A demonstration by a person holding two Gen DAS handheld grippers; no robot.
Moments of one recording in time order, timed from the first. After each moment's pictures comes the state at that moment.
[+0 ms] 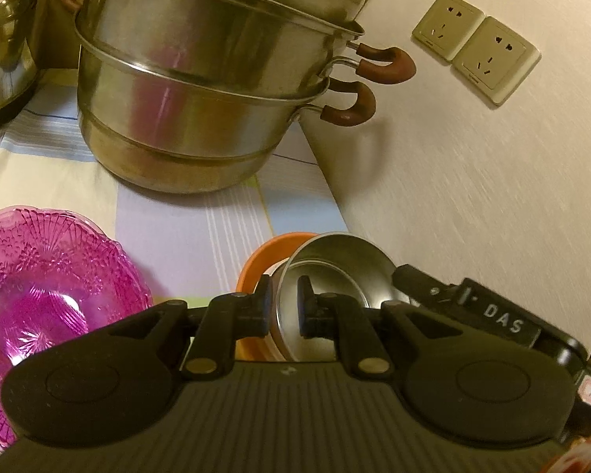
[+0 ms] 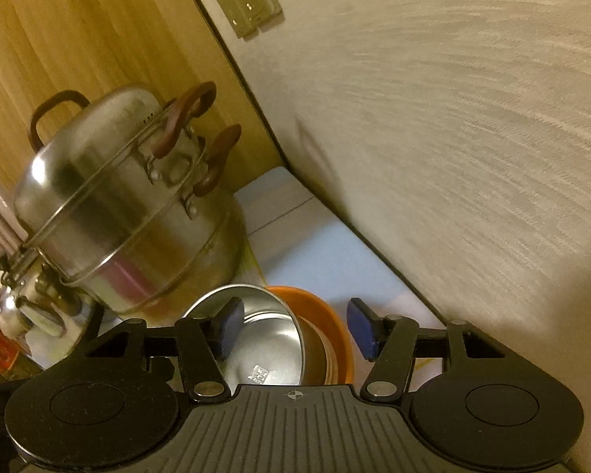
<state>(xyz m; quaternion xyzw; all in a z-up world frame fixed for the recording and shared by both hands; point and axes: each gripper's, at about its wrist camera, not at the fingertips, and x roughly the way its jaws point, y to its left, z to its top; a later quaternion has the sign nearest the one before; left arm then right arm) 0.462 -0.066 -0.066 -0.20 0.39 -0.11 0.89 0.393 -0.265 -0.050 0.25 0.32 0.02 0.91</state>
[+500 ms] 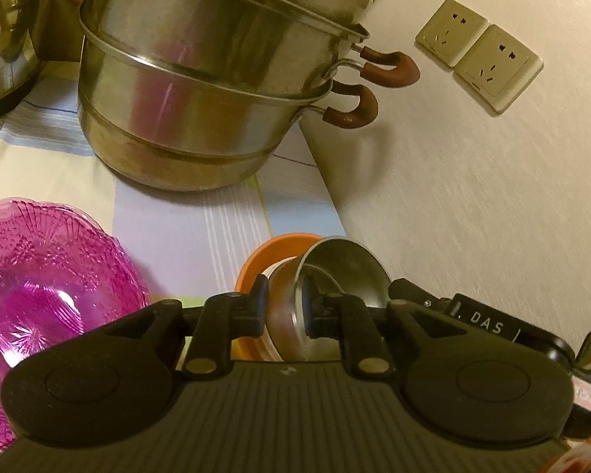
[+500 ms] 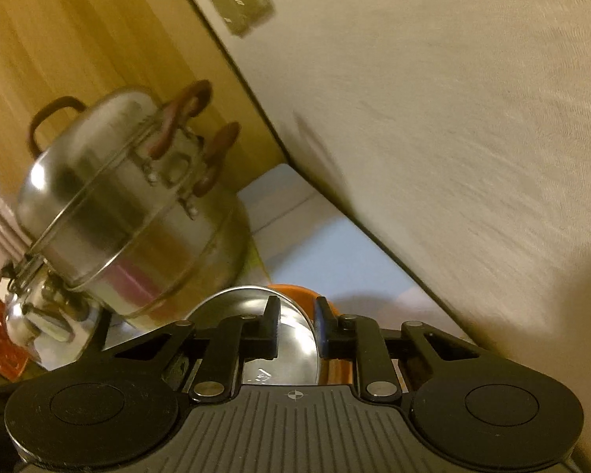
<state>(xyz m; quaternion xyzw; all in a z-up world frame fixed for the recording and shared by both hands) 0.463 -0.063 -0.070 -0.22 0.39 -0.12 0.89 0.399 -0.273 -0.061 0.28 0.33 0.02 0.90</state>
